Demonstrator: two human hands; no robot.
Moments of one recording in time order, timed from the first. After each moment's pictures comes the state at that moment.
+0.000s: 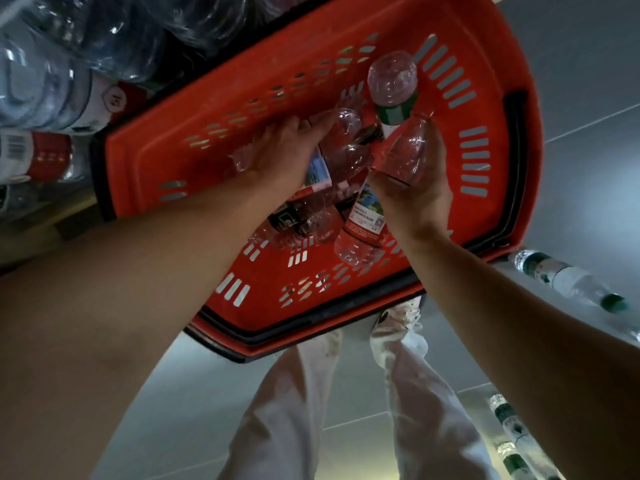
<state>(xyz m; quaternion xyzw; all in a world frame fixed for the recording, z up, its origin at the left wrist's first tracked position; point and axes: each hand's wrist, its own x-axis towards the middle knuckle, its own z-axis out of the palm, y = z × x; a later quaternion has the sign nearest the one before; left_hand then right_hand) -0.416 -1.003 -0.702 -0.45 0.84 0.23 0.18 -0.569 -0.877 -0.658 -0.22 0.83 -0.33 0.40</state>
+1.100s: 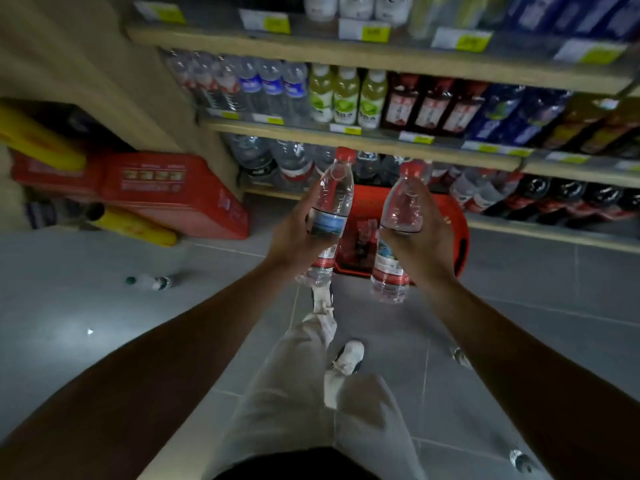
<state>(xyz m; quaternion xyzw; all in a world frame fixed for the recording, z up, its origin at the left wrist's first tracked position) -0.231 -0.731 -0.159 -0.67 0.53 0.42 -0.32 -0.451 -0.759 -0.151 -0.60 0.63 -0.32 0.38</state>
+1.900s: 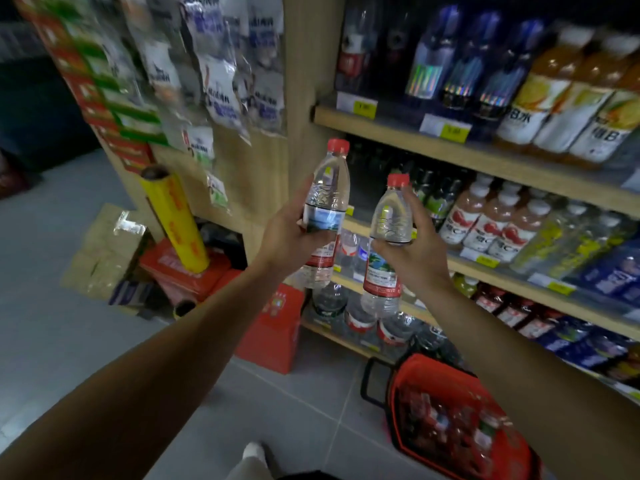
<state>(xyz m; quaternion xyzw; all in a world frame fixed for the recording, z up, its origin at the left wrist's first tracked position) 0.079 -0.754 0.053 -0.62 0.53 0.22 -0.54 -0.129 -0.829 0.058 -0.74 0.41 -0.40 0.34</state>
